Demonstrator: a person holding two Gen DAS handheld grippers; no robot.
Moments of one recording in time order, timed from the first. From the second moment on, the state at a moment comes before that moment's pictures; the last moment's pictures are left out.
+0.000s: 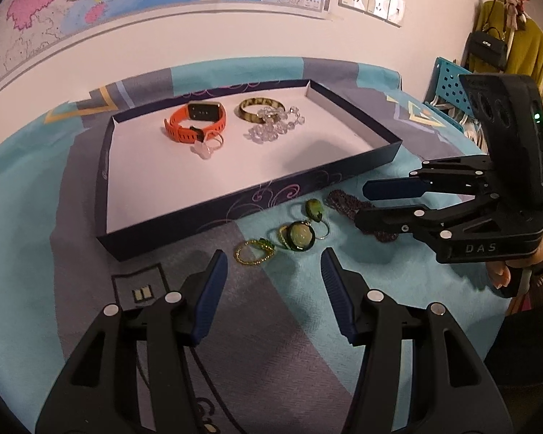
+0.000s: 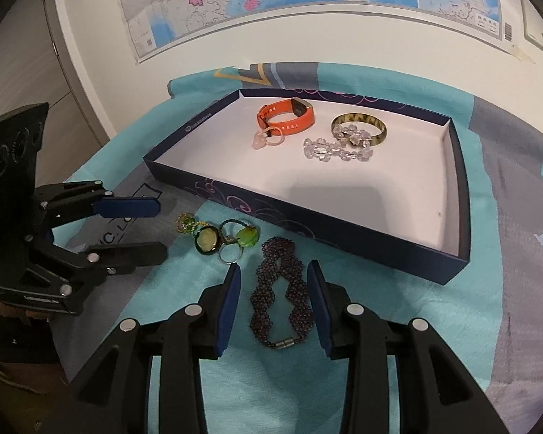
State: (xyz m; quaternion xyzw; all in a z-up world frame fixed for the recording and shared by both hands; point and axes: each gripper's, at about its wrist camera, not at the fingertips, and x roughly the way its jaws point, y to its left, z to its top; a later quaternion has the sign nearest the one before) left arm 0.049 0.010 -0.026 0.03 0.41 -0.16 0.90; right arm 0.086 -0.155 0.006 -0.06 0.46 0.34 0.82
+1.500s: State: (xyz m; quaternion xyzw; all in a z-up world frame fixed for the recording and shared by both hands) left arm 0.056 -0.013 -0.015 0.06 0.38 -0.18 0.90; right arm 0.083 -0.155 0.002 -0.07 0.46 0.33 0.82
